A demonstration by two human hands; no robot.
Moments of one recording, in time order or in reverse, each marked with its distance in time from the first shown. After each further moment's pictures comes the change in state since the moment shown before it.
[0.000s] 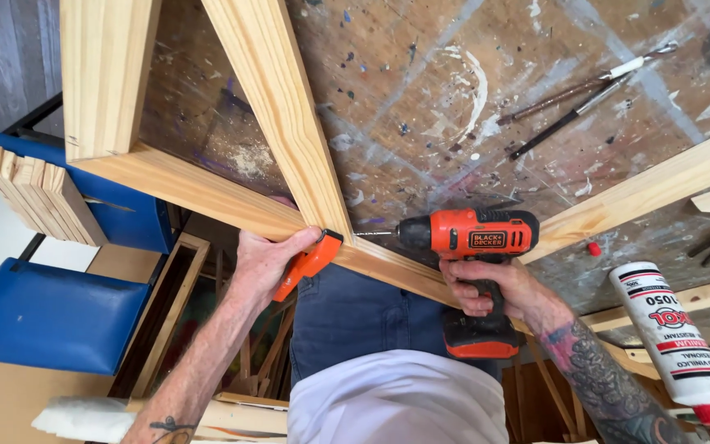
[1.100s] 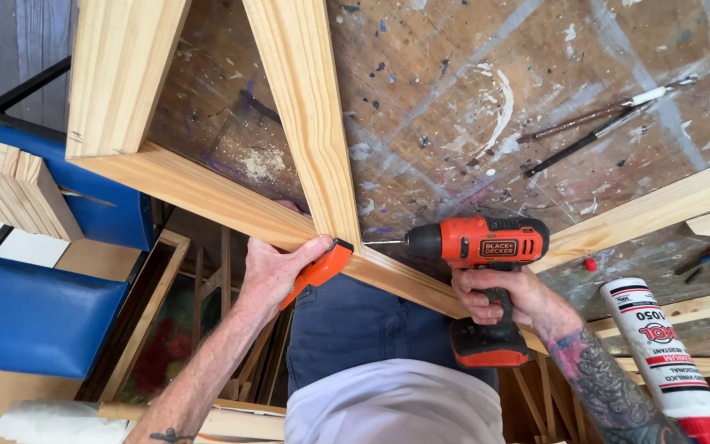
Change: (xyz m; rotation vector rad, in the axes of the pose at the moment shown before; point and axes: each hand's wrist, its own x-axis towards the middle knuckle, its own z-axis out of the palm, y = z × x) left_hand -0.007 0.015 0.006 0.093 0.008 0.001; right_hand 0.000 -0.010 -0.005 0.028 0.051 0.098
